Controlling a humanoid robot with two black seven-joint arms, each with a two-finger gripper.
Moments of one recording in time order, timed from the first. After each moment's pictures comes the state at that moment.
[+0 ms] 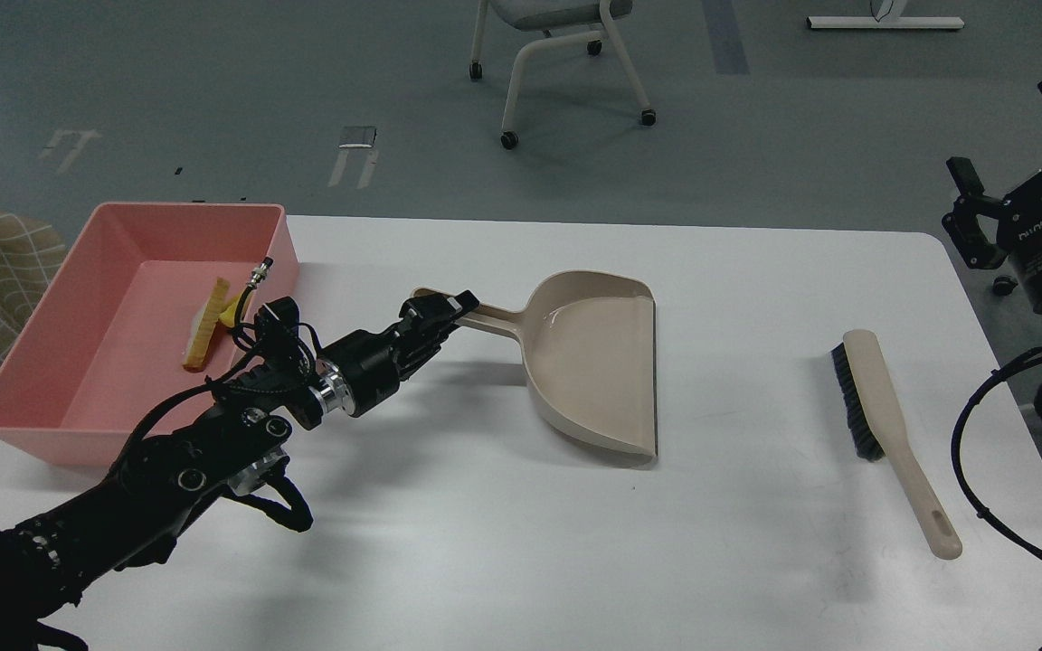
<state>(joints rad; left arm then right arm) -0.54 0.29 -0.58 -0.84 0.98 -0.19 -0.49 0.34 -0.15 1.83 1.23 -0.96 0.46 -0.05</state>
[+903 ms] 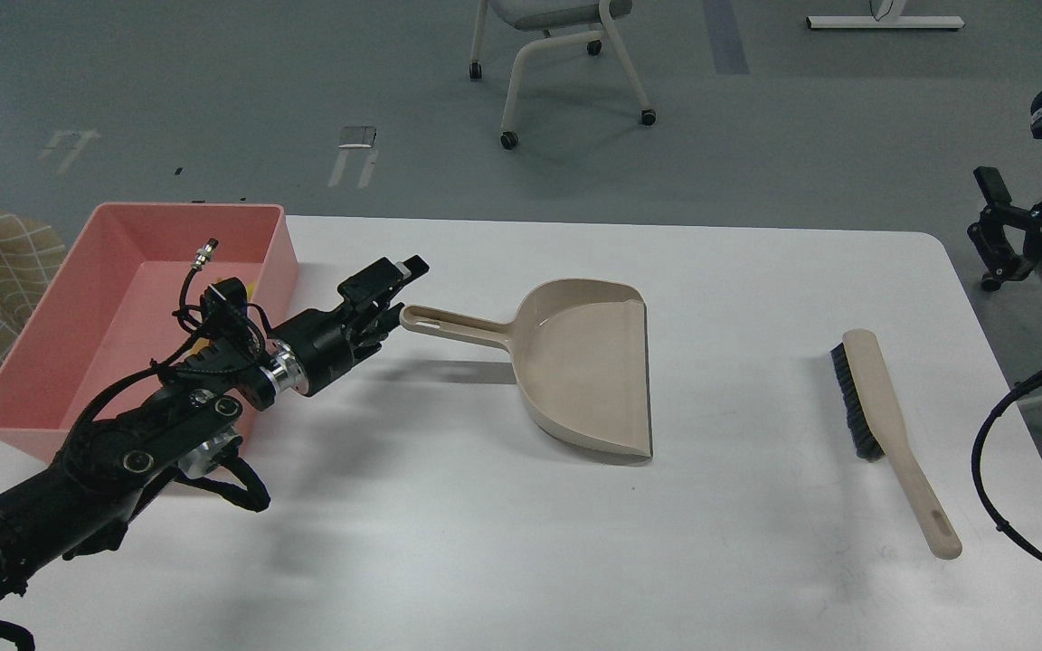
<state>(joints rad) -0.56 0.43 -0.59 -0.91 0.91 -0.20 -0.47 0.30 -0.17 1.87 1.25 -0.96 0.46 -0.05</state>
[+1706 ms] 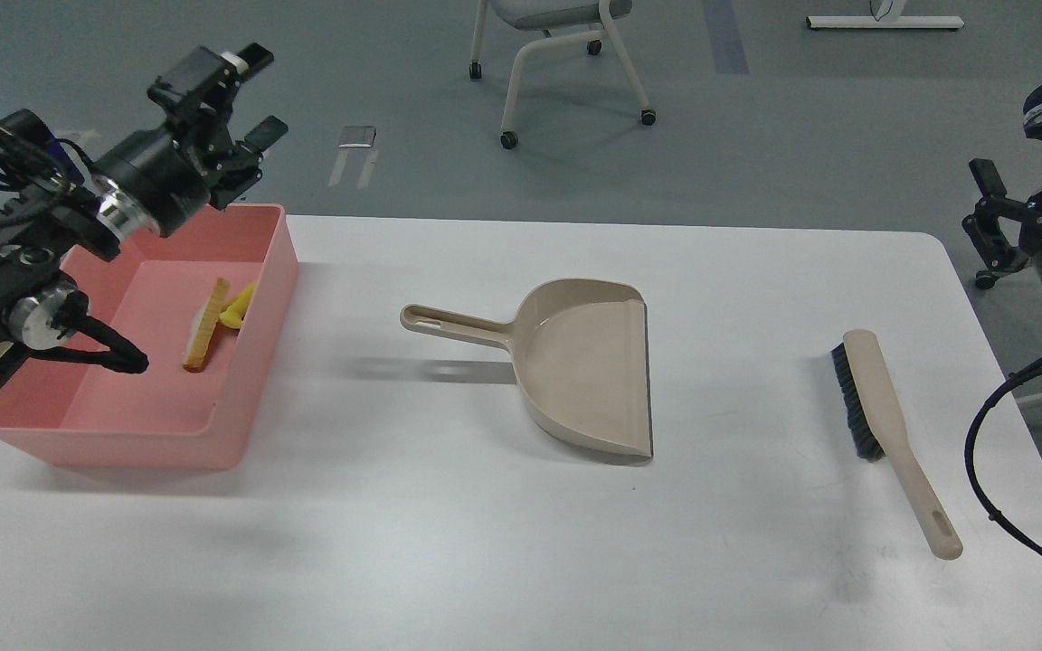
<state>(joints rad) -0.73 0.73 -0.74 -1.03 0.41 -0.31 -0.48 0.35 -0.16 1.86 1.24 -0.94 0.46 -0.05</state>
